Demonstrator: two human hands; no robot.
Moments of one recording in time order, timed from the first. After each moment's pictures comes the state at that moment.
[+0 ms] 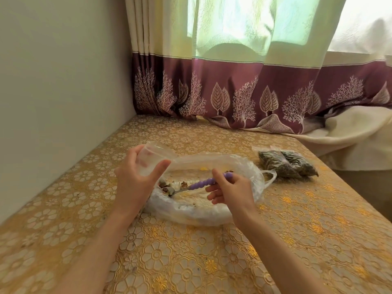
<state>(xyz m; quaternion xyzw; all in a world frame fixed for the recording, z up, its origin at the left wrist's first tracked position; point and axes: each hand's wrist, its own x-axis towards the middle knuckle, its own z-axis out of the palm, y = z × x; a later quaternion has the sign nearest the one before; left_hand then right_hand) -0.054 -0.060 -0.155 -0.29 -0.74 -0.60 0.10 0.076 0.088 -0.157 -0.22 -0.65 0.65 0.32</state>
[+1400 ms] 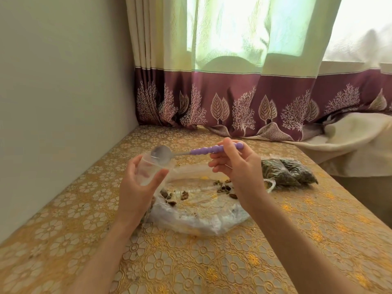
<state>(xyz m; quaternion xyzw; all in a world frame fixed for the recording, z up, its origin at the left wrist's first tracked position) -0.059 -0.058 -0.159 -0.29 -0.71 -0.63 0.10 0.076 0.090 -0.093 -0.06 -0.61 0.67 0.42</state>
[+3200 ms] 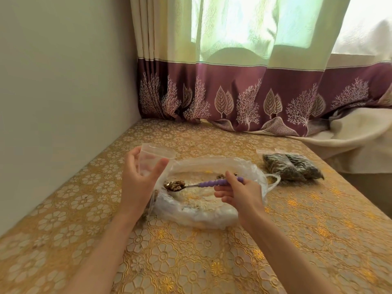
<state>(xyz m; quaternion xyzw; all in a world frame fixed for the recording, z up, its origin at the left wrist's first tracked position) -0.062 -0.059 -0.158 -0.28 -0.68 -0.68 0.08 0.079 0.087 -0.146 -0.28 -0.59 0.69 0.31</state>
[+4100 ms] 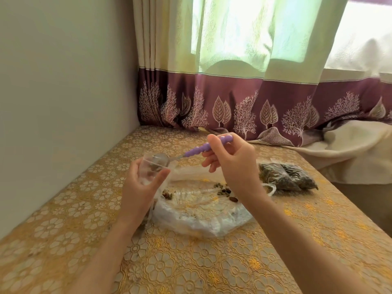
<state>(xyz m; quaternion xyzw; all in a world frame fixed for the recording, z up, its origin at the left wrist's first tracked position) -0.058 -0.058 -0.157 -0.29 -0.69 -0.66 0.08 0.068 0.074 -0.075 -0.02 -0.72 0.53 0.44</state>
